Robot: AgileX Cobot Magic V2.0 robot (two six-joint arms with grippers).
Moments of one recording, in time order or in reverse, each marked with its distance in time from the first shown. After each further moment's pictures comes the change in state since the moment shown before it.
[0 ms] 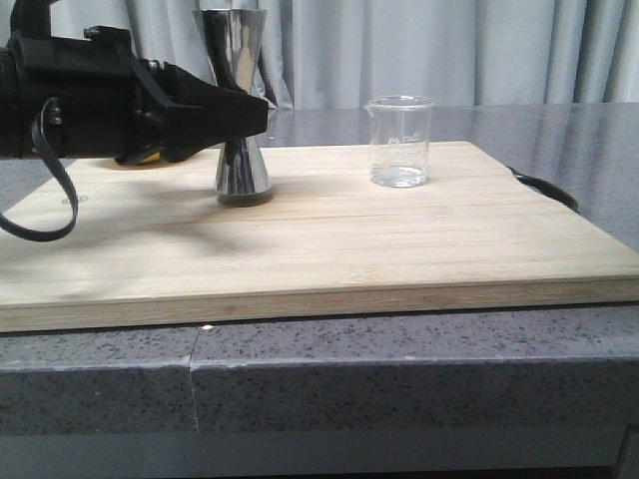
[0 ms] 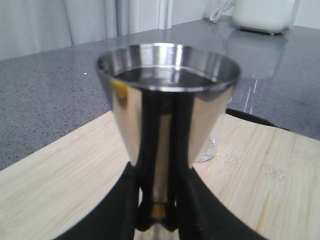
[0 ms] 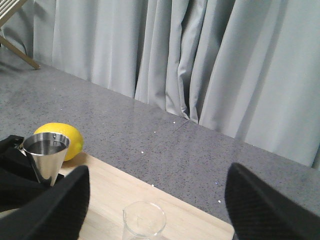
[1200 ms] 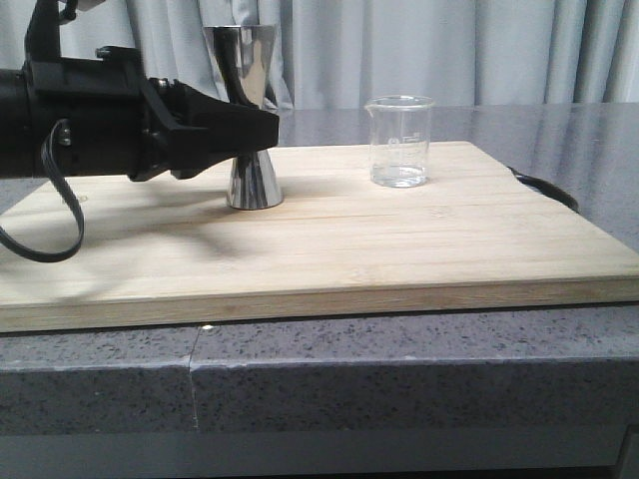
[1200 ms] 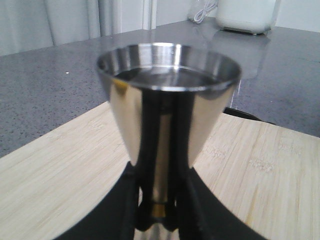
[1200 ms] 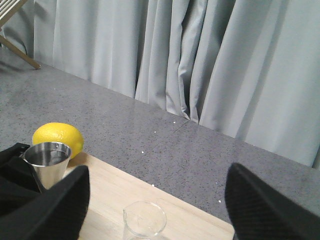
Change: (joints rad) left arm 0.002 0.059 -0.008 0.042 -0.078 0.009; right arm 0.000 0.000 0.000 0.000 0.002 0.000
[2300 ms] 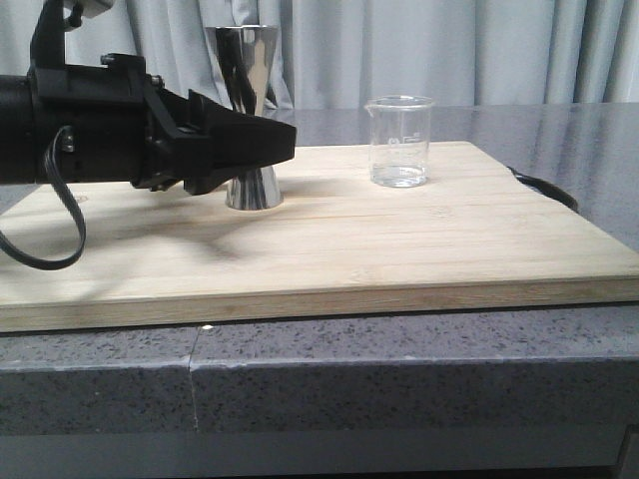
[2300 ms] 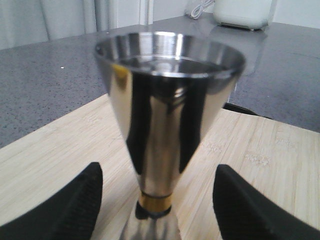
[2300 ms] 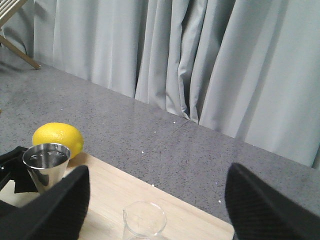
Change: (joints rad) left arm 0.000 0.007 0.000 0.006 0.001 0.000; right arm 0.000 0.000 0.000 0.000 0.000 0.000
